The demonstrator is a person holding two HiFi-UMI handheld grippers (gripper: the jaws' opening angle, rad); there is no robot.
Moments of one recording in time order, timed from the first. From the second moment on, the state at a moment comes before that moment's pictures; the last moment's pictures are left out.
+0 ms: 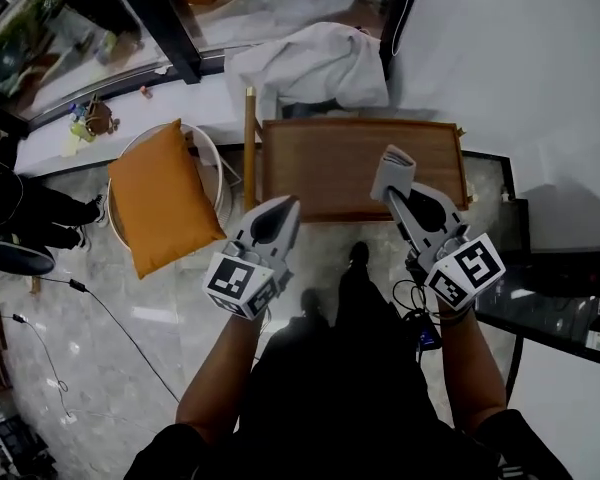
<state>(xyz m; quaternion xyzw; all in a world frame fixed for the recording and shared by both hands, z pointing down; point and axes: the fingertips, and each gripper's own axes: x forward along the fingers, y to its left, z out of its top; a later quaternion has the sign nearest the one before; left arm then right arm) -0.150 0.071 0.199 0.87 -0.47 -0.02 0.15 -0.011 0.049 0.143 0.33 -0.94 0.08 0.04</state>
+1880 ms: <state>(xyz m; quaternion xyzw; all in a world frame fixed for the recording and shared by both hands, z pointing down) -0.223 -0.150 0.412 0.70 -0.67 0.10 0.24 -0.212 -0.165 0.486 0.24 -0.87 0.38 0.18</state>
